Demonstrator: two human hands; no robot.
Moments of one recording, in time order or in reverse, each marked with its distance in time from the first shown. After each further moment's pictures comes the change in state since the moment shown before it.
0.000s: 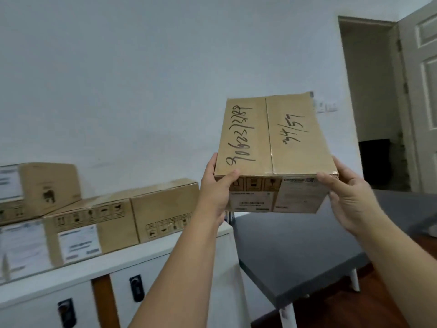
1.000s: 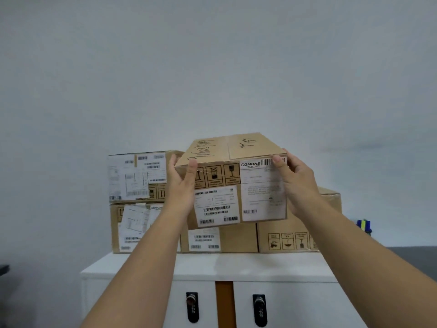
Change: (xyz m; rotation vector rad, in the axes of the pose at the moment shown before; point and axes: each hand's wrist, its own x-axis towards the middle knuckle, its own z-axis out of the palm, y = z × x) left_hand 0.013 0.093 -0.341 0.582 0.654 0.224; right_hand 0.065 0.191 0.380 -0.004 -0.359 0.075
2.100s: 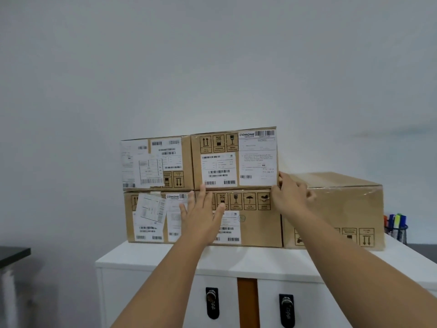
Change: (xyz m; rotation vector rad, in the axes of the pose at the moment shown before) left_hand 0.020 -0.148 -0.014 1.133 -0.265 0.036; right_hand 0.027 0.116 0.051 -0.998 0.013 0.175
